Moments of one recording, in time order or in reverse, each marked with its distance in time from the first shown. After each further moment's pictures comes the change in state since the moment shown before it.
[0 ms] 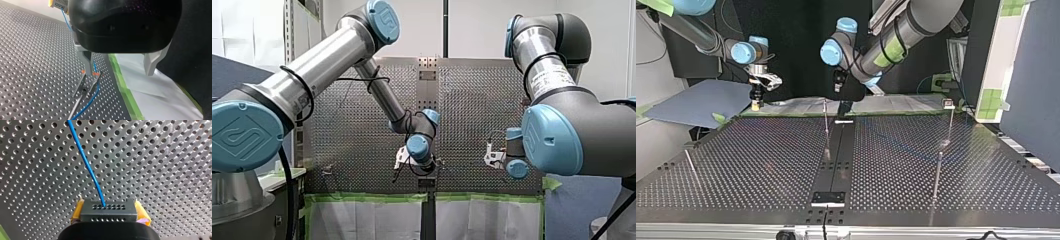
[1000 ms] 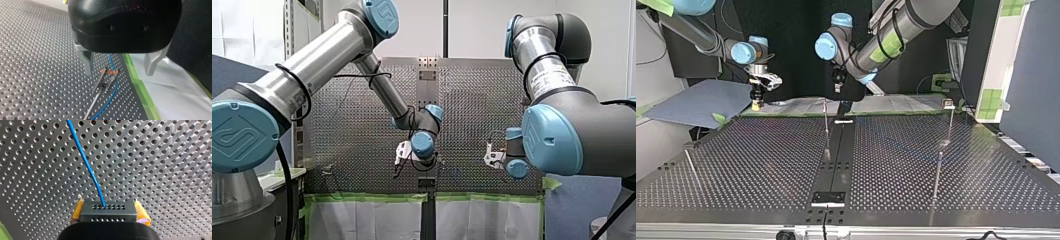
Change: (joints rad) left arm -0.038 0.031 -0.004 0.012 -0.127 -0.011; right arm 0.000 0.000 -0.001 0.010 -0.002 0.003
